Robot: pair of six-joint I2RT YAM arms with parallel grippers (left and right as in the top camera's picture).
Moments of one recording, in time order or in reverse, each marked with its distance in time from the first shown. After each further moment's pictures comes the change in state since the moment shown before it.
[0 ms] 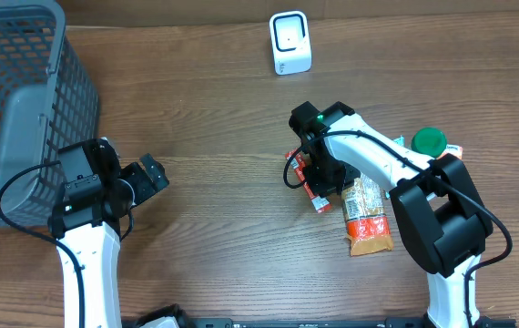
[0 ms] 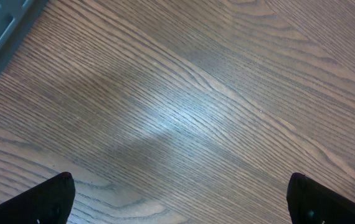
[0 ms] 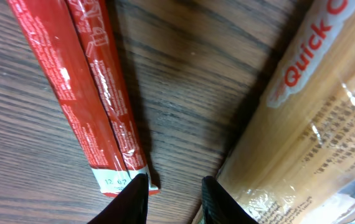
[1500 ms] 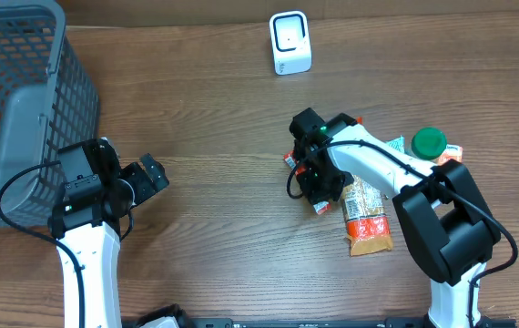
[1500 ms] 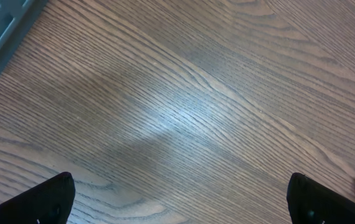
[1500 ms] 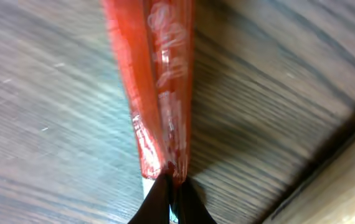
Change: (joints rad) left arm 0.000 0.000 0.000 0.000 0.000 0.000; right arm 0.027 -0.056 -0.112 0.161 -0.114 -0.107
